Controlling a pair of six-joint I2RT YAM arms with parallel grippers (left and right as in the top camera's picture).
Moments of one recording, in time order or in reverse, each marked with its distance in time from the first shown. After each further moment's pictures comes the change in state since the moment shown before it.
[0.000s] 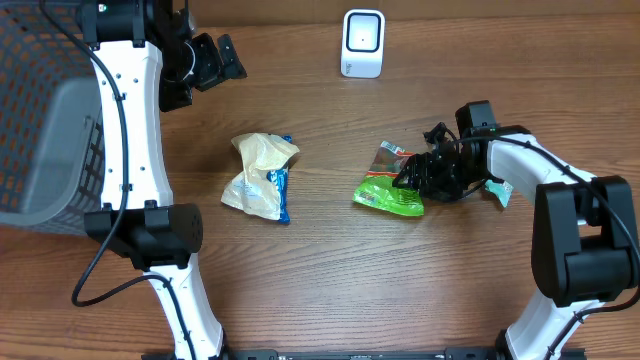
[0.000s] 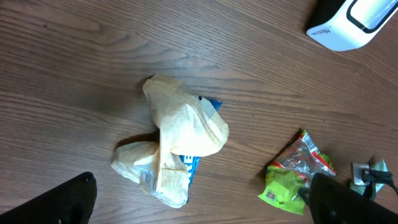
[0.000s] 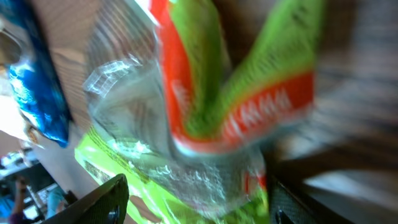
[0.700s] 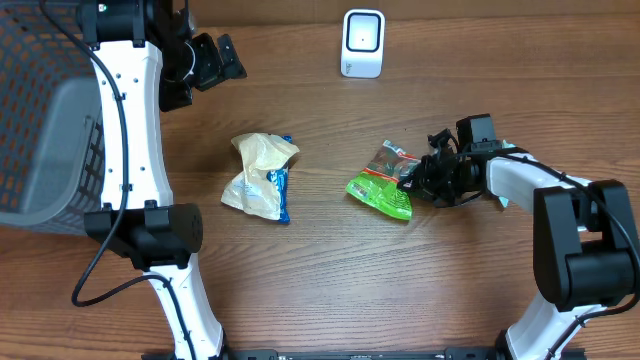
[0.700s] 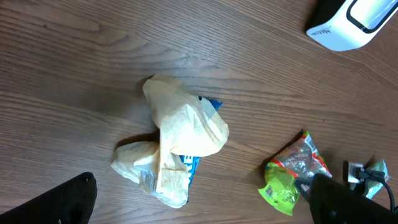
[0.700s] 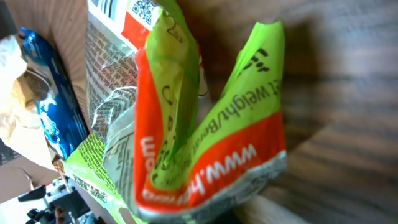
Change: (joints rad) left arm 0.000 0.000 0.000 0.000 0.000 0.000; right arm -0.006 -0.021 -0.129 0.214 -0.035 0.195
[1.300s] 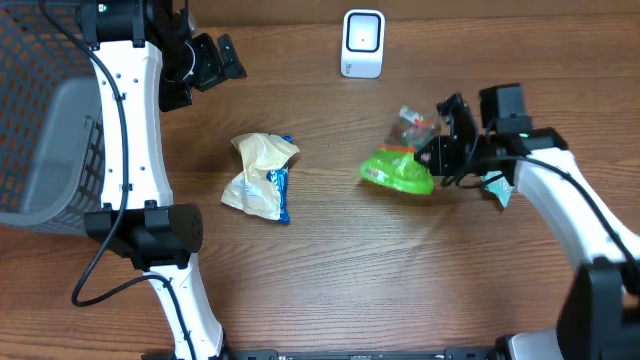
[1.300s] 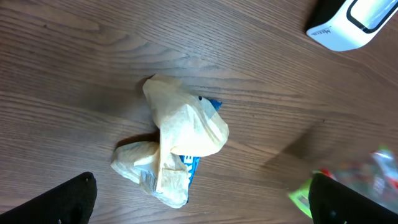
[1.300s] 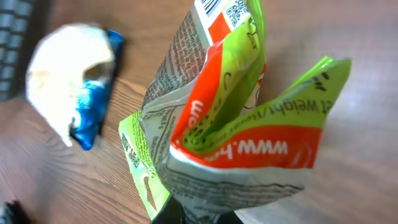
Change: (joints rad) left arm 0.000 0.000 0.000 0.000 0.000 0.000; right arm 0.002 -0.322 0.137 -0.200 0.126 -0.416
